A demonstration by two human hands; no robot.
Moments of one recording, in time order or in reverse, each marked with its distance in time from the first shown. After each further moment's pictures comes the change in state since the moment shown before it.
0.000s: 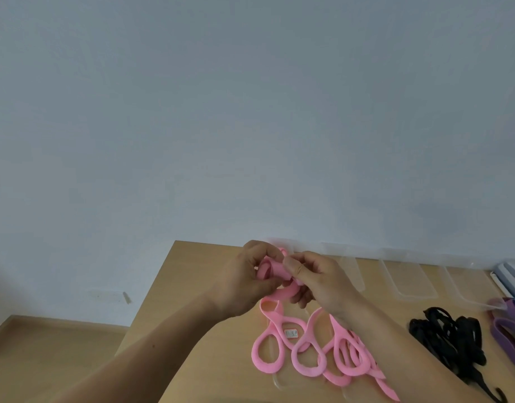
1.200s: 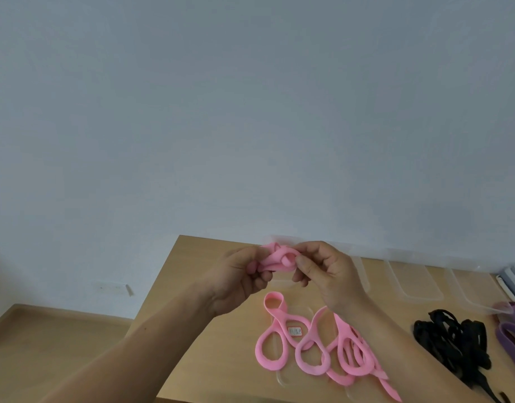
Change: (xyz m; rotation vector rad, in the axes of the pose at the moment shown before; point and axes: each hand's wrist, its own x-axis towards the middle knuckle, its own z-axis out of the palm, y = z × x) left_hand 0.008 -0.018 -0.015 -0.834 0.016 -0.473; right_hand 0.011 0.018 0.003 0.031 0.093 -0.298
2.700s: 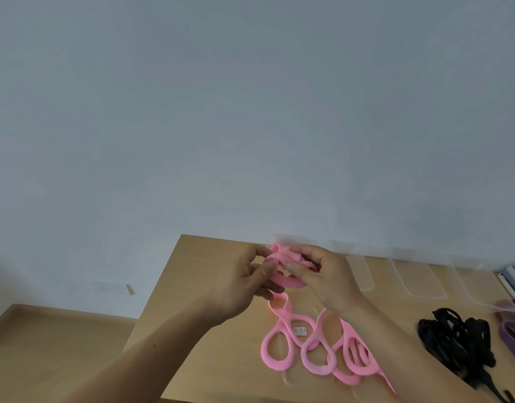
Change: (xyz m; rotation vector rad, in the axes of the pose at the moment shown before) left_hand -0.006 -0.015 -0.018 0.473 -0.078 0.226; right_hand 0.014 0.016 0.012 -0.268 0.011 0.051
